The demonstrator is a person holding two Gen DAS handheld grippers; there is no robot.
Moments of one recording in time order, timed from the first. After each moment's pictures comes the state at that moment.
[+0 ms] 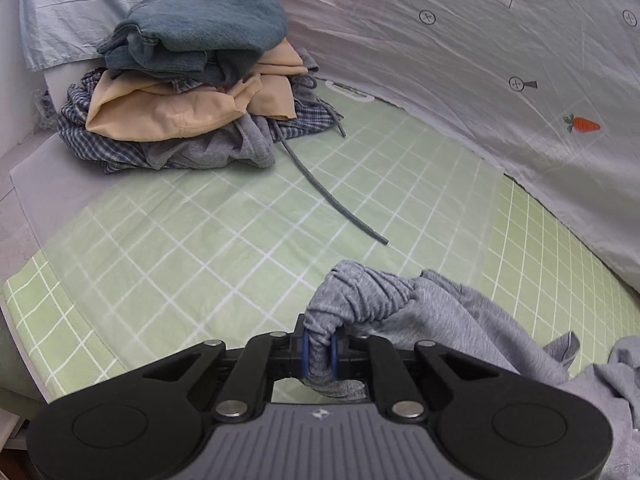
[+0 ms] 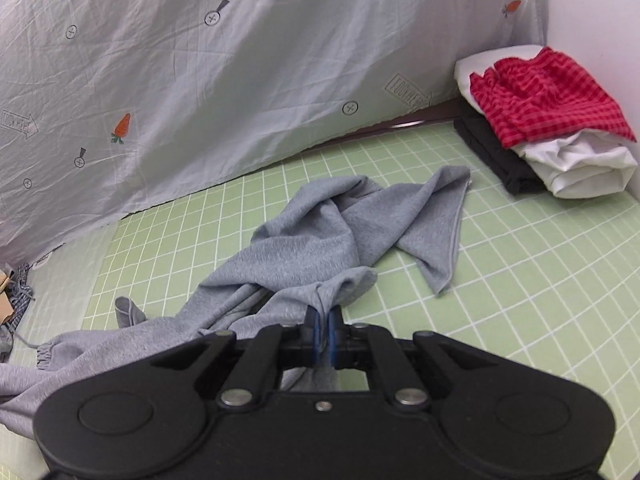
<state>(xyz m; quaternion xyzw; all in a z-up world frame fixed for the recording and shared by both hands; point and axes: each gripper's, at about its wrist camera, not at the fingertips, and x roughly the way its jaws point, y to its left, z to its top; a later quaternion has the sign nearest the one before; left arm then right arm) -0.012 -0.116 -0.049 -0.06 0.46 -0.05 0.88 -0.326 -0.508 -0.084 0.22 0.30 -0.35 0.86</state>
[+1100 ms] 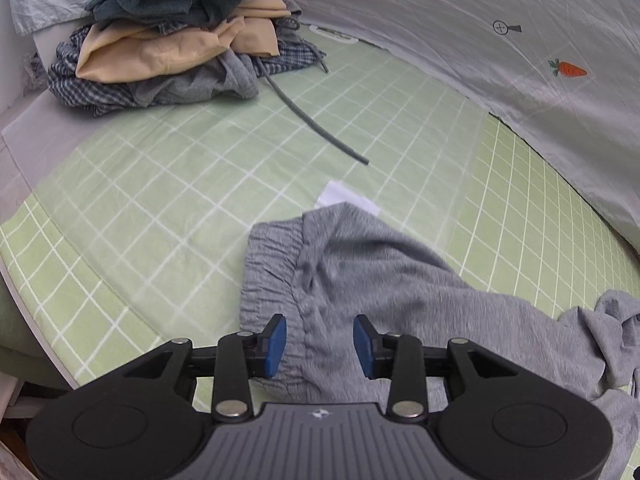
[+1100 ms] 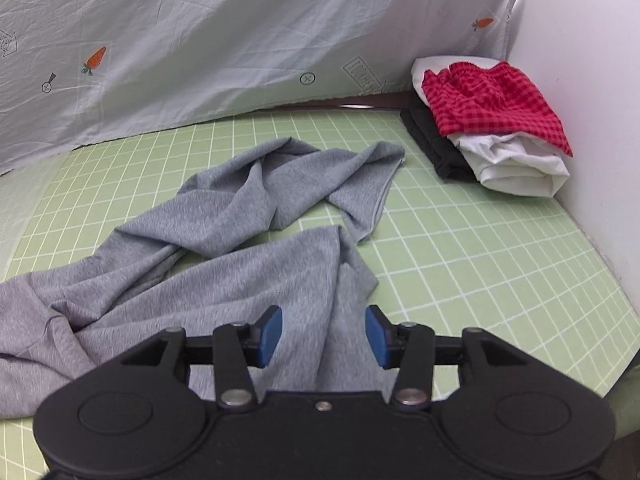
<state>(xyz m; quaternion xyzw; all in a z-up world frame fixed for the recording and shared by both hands) -0.056 -0.129 -0.086 -0.05 0.55 -0.08 0.83 -0.354 -0.475 -0.126 0.16 0.39 -0.41 0.81</state>
